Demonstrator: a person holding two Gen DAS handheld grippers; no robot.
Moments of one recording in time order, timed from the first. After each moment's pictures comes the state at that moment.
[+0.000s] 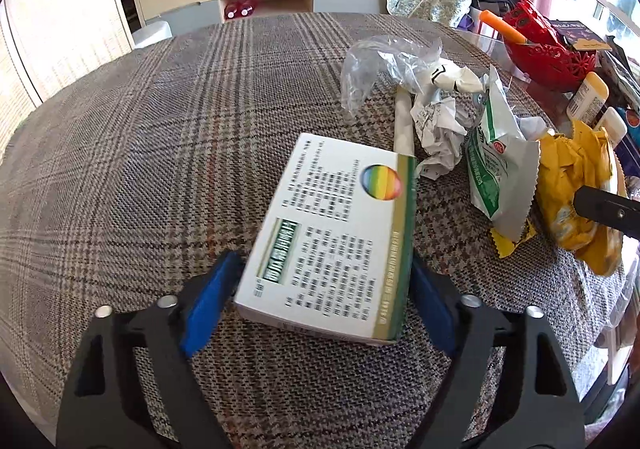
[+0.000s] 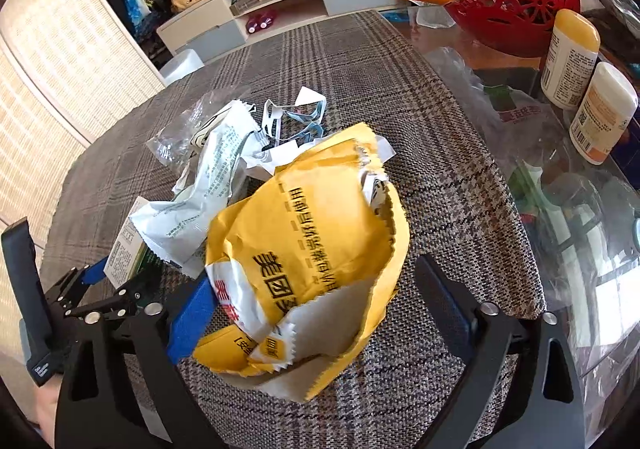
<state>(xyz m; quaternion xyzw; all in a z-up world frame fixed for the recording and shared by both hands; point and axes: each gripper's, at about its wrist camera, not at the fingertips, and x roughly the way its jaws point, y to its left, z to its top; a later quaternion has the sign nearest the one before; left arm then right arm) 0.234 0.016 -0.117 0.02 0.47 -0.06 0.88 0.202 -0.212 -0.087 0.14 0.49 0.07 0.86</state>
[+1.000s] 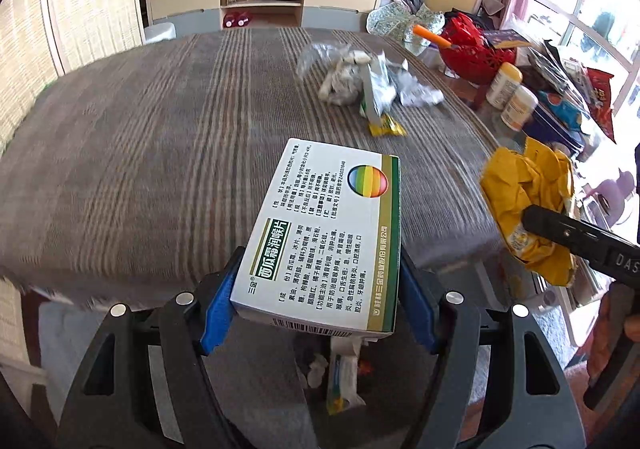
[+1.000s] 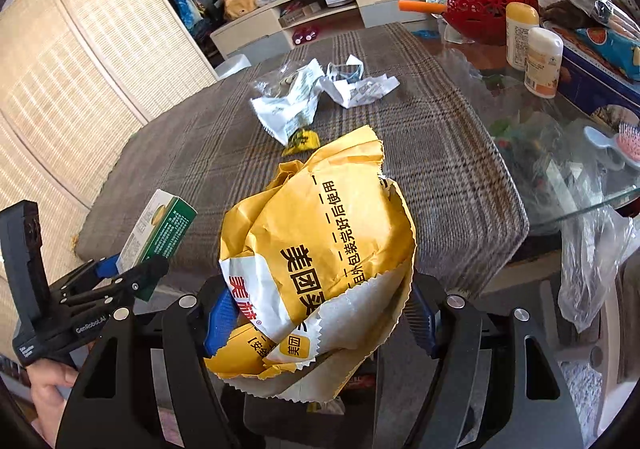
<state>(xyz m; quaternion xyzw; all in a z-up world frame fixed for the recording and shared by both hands) 0.044 0.005 -0.076 -0.03 0.44 -0.09 0.89 0.030 -0.212 -0.060 0.13 0.45 0.13 0.88</state>
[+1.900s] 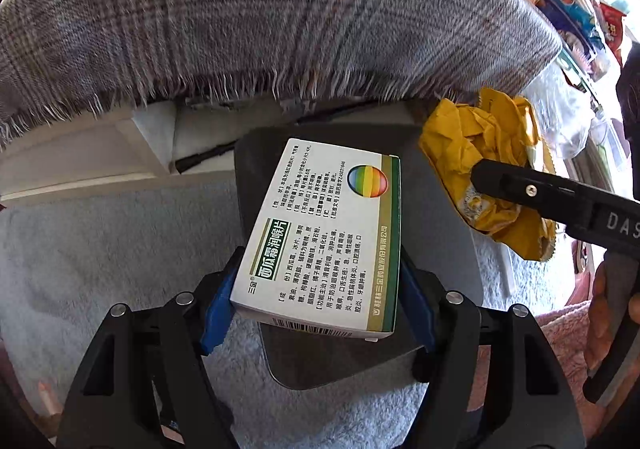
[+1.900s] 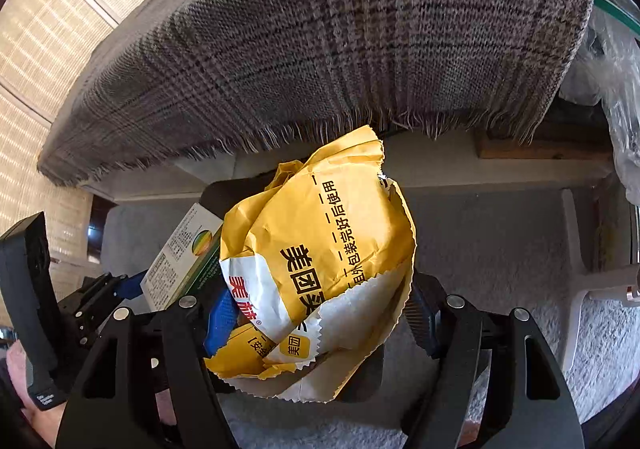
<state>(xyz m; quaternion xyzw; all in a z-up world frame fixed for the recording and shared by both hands) -0.028 -0.017 -0.250 -0.06 0.57 -0.11 0.81 -0.014 -0.176 -0.207 0.09 0.58 0.13 0.80</state>
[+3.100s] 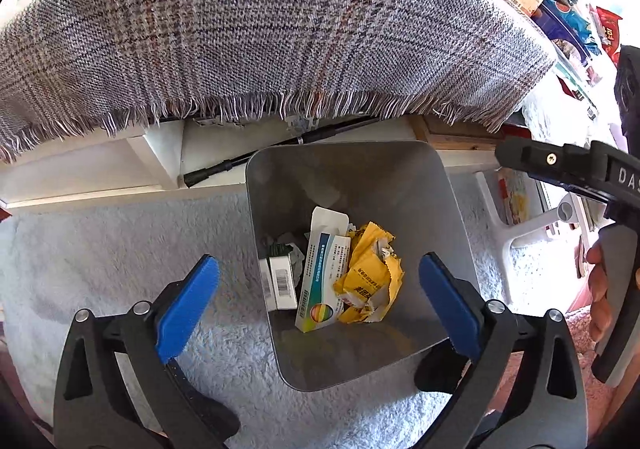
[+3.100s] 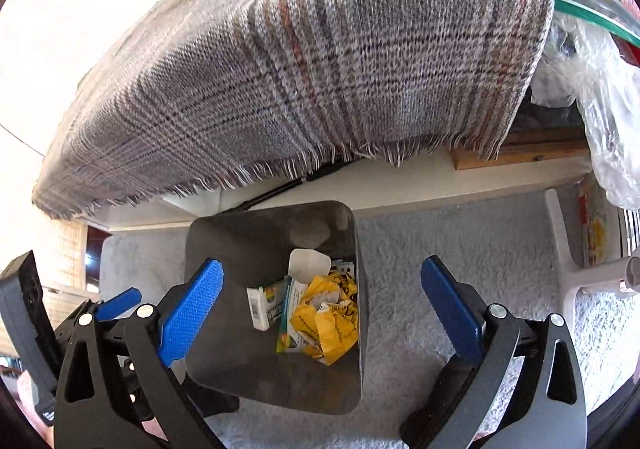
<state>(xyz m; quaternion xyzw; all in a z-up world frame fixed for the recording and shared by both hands) -0.031 -0.006 -0.227 -0.06 0.54 -0.11 0.83 -0.007 -0.207 -0.183 0.12 0.55 0.09 0.82</state>
